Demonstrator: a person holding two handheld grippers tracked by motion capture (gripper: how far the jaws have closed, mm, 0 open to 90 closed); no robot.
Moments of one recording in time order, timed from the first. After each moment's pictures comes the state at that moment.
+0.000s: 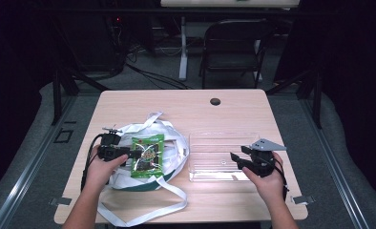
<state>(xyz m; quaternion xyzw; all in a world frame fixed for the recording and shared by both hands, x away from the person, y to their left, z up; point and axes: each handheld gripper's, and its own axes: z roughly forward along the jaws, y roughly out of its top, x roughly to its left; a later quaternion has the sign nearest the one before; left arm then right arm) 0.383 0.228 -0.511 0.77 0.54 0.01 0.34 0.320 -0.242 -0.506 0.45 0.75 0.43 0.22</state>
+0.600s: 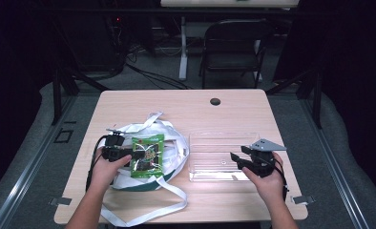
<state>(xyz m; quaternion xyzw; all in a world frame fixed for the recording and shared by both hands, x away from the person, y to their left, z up) 0.389 0.222 -0.524 0.76 0.54 -0.01 0.35 0.320 -0.242 -0.507 0.45 0.75 0.43 0.22</state>
